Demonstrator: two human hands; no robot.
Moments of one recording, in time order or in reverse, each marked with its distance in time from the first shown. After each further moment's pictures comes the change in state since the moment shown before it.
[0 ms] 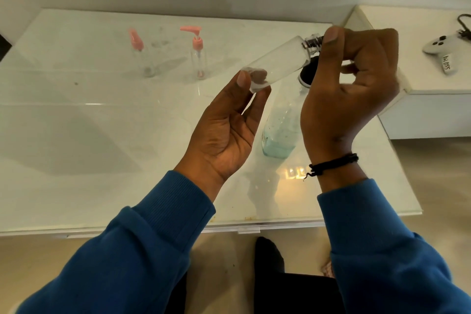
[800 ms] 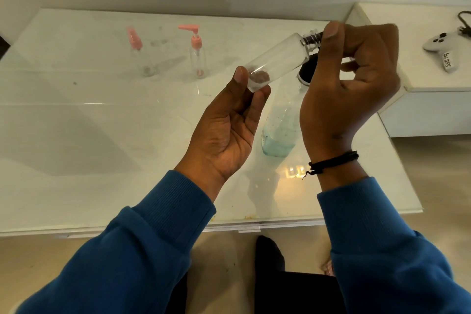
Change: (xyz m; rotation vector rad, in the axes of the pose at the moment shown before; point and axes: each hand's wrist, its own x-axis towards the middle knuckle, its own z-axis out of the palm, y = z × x) left_hand -0.001 -0.002 0.002 0.005 0.056 -0.031; right_hand 0.001 -0.001 0.001 -0.003 0.007 -0.017
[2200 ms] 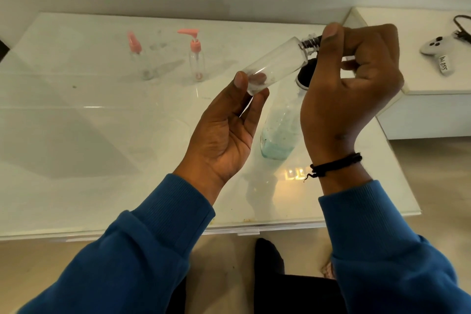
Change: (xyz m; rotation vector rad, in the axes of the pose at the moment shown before) left_hand 0.000 0.000 0.000 0.016 -0.013 0.028; right_hand 0.005 -0.003 0.000 -0.081 0.011 -0.021
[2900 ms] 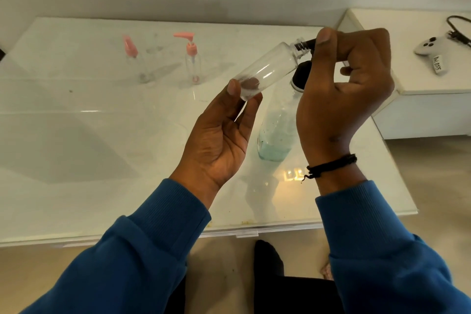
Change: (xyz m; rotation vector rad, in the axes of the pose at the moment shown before) left_hand 0.003 0.000 -0.009 -0.048 -0.038 -0.010; right_hand -0.002 0.001 -0.002 -0.002 -0.016 0.016
